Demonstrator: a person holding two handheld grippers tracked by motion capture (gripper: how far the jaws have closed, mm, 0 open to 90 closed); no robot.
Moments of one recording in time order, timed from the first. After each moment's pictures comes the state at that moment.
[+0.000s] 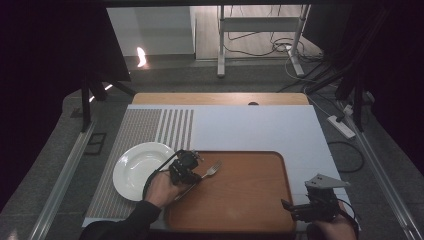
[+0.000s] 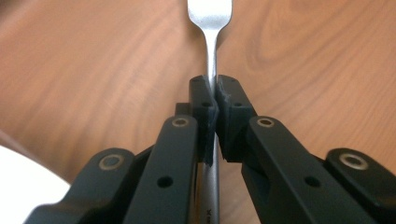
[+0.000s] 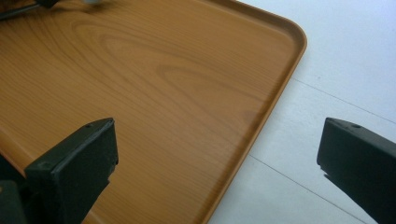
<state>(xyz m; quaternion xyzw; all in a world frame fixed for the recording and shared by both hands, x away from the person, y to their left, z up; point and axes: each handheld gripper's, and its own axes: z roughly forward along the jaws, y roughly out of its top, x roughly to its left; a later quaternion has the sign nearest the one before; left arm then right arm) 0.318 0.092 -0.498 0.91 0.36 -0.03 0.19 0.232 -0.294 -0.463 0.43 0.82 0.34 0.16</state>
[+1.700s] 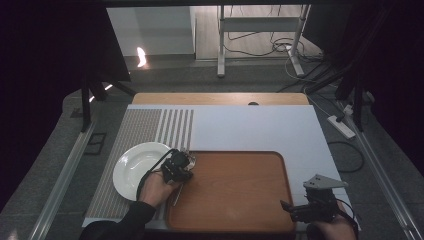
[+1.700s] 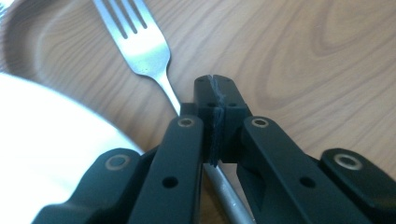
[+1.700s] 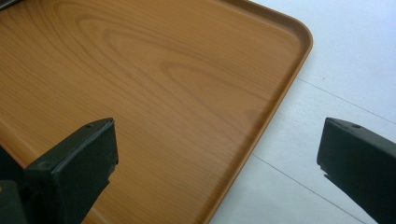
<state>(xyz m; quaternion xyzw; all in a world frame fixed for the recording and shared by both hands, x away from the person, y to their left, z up) 0.329 0.121 -0.507 0.90 0.39 0.01 0.19 0.231 -0.292 -0.463 0.42 0.83 0.34 0.16</state>
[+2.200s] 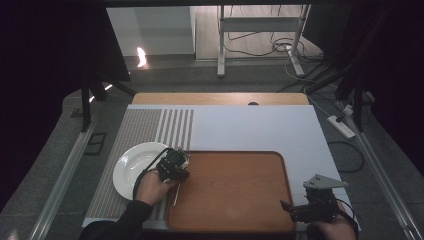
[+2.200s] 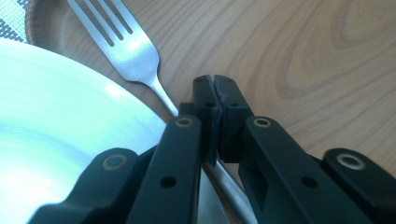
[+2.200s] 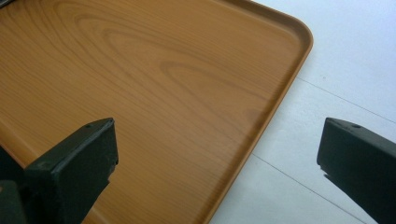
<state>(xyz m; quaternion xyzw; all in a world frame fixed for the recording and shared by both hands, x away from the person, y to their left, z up) 0.332 0.131 -0.507 0.90 0.40 0.00 0.19 0.231 -0.292 -0.463 0.42 0.83 0.34 0.16</state>
